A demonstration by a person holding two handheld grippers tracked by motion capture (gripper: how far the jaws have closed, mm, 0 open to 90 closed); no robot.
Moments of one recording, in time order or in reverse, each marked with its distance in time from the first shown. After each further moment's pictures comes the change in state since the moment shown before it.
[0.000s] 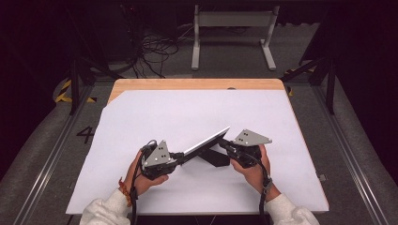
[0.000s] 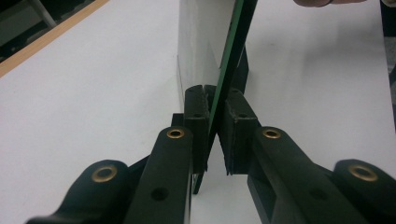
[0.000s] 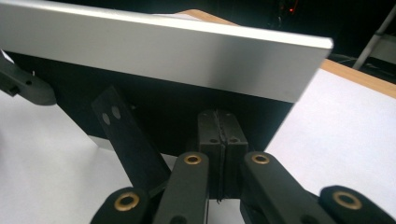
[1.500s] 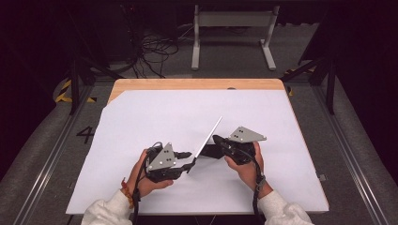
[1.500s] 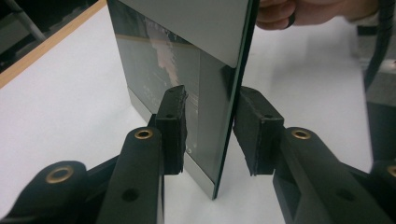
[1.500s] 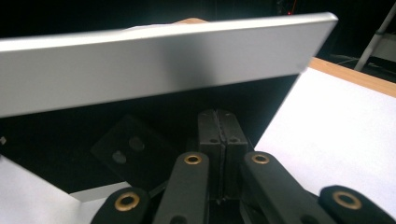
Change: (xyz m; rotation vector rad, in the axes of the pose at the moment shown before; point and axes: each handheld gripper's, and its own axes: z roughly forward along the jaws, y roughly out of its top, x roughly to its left) left arm -0.008 0.011 -0.005 -0.025 -0.039 0.032; right arm 0.002 0.005 0.014 -0.031 -0.006 0.042
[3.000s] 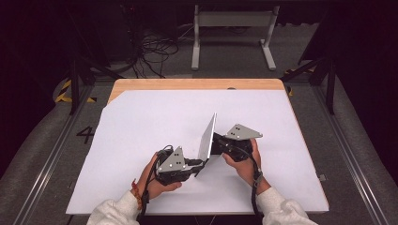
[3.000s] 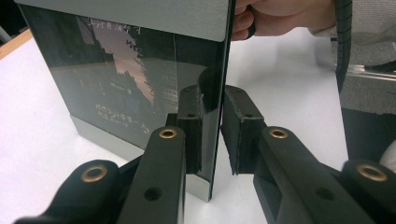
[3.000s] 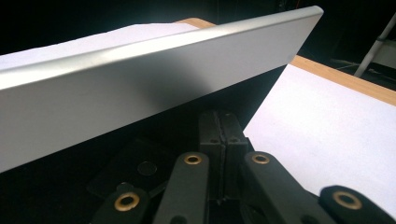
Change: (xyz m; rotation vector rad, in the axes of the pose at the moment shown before) left arm -0.014 0.006 0.030 -0.004 -0.073 0.006; right arm -0.003 0.003 0.012 0.003 0.004 -0.029
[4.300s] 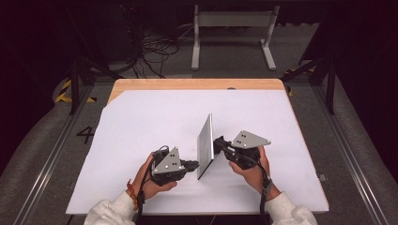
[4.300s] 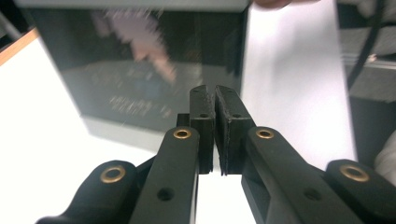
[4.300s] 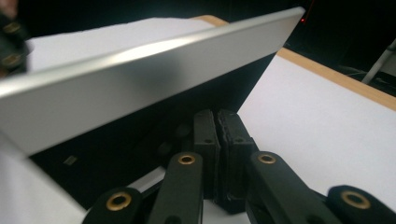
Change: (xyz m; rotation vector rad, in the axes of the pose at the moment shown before) left arm 0.006 -0.010 -0.016 0.047 0.041 0.016; right arm 0.011 -0.003 -0.033 0.016 0.037 -0.073
